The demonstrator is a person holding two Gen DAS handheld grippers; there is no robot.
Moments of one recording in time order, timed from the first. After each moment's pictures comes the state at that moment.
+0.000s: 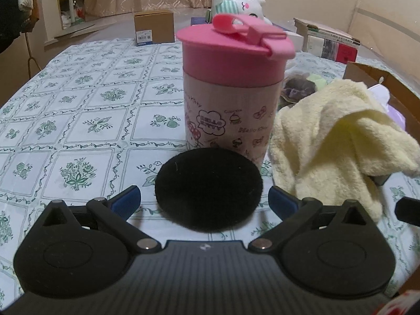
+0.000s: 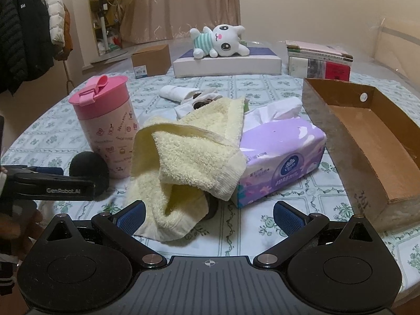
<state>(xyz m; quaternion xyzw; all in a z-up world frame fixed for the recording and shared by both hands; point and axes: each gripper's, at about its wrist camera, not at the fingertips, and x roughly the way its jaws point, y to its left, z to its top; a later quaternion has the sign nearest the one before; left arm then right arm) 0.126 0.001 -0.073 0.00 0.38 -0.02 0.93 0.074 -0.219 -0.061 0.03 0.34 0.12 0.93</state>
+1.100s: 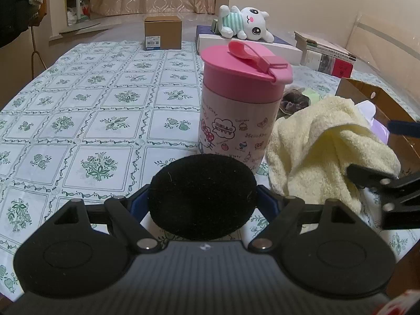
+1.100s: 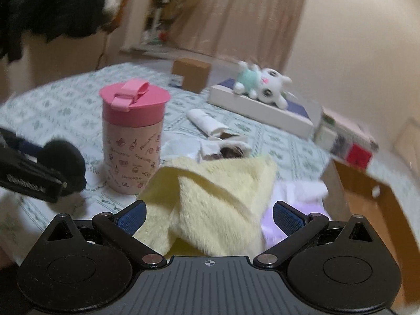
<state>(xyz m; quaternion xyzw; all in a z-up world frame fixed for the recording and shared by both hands) 0.095 0.020 -0.046 -0.03 0.37 -0.03 0.93 0.103 -0.164 -0.055 -0.18 0.26 0.19 0.93</state>
